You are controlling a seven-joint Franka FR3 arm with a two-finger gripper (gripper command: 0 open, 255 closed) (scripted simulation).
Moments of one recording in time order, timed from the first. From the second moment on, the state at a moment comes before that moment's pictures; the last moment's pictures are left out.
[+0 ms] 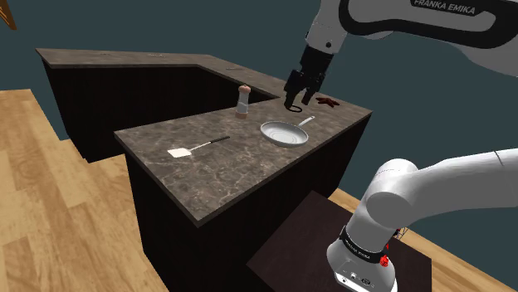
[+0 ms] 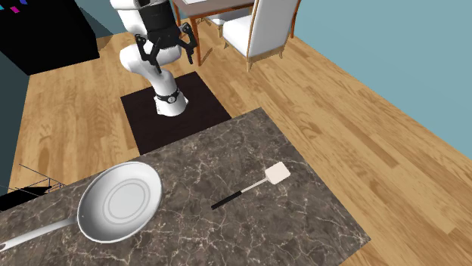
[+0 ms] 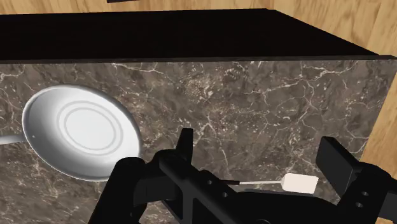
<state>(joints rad) -0.02 -0.84 0.04 -2.36 0.05 1.68 0.12</state>
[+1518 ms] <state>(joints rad) -0.27 -0.08 0.51 -2.05 -0.05 2.04 1.30</state>
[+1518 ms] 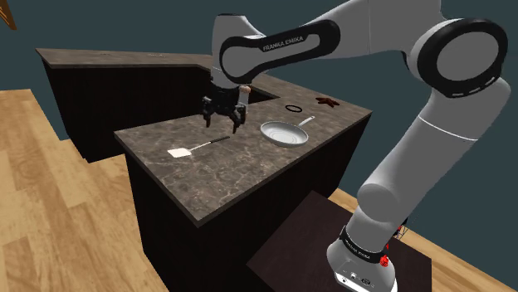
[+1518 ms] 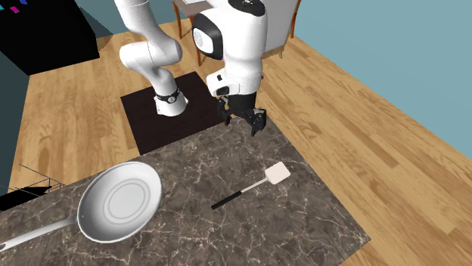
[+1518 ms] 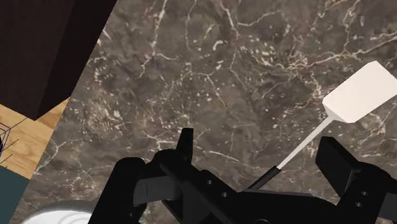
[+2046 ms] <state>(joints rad) -0.24 0.28 0.48 -1.77 -0.23 2.02 1.73</state>
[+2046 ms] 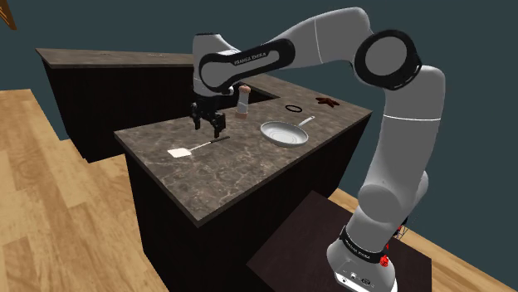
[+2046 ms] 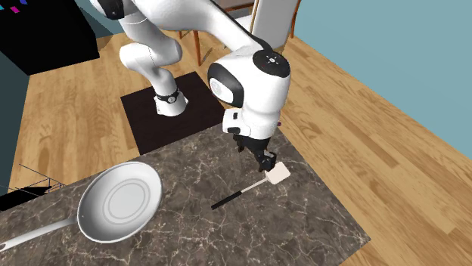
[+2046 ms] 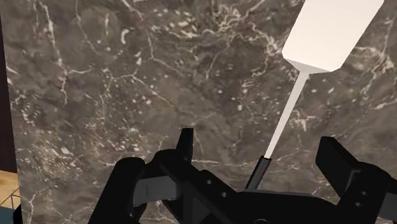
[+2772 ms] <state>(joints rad) -0.20 0.51 0.40 -1.61 -0.29 2.05 1.94</state>
